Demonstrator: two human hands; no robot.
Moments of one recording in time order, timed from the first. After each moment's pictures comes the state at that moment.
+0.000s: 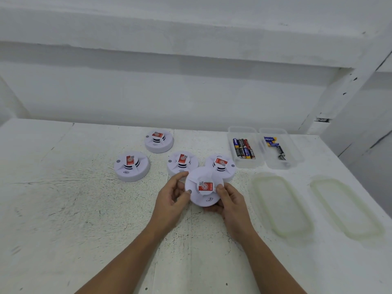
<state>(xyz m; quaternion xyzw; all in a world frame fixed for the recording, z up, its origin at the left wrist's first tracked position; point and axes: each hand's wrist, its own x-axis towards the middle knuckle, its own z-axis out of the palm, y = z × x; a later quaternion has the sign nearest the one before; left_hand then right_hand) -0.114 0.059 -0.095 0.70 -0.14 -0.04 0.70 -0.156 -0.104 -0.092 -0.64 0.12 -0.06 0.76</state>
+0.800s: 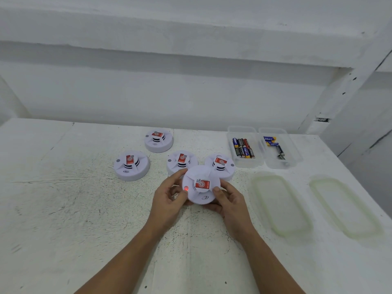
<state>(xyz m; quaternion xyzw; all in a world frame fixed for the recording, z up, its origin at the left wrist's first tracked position) -0.111 0.061 -0.098 0.67 -0.11 -0.04 0.73 -0.157 -0.108 -0.094 -0.63 0.09 -0.05 0.77</state>
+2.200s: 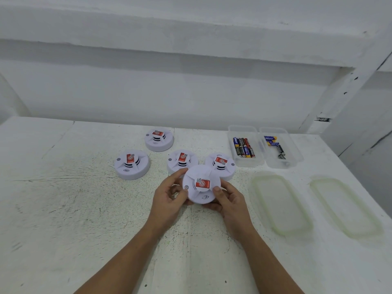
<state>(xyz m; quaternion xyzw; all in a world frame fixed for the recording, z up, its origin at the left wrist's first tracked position) -0.114 0.060 -0.095 0.65 -0.10 -0.05 0.76 -0.158 -0.107 -0.095 -0.64 0.10 -0.05 0.76</state>
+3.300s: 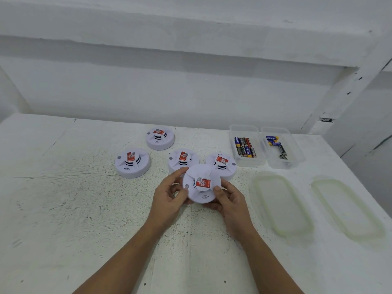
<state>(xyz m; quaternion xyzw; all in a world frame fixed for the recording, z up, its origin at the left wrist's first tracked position) -0.114 0.059 -0.095 0.66 -0.10 -0.04 0.74 -0.159 -0.106 -0.089 -0.64 0.10 -0.05 0.76</state>
